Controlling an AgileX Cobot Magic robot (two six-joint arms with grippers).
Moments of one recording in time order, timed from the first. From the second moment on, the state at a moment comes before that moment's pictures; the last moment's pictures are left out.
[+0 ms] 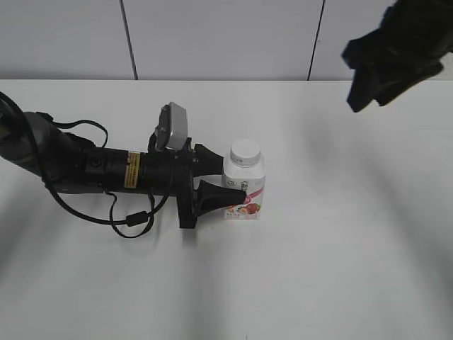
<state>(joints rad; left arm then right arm) -0.32 2.32 -1.13 1.39 -1.14 -0.51 0.29 1.73 -1.52 0.17 1.21 -0.21</state>
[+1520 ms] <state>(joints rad) -0.32 2.32 -1.13 1.39 -1.14 -0.51 0.59 2.11 -1.82 0.17 1.22 0.10</state>
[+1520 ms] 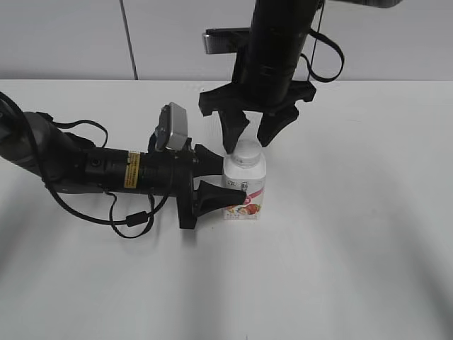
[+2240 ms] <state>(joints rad) -0.32 2.32 -1.13 1.39 -1.13 -0.52 0.59 2.14 -1.82 0.18 1.22 -0.10</state>
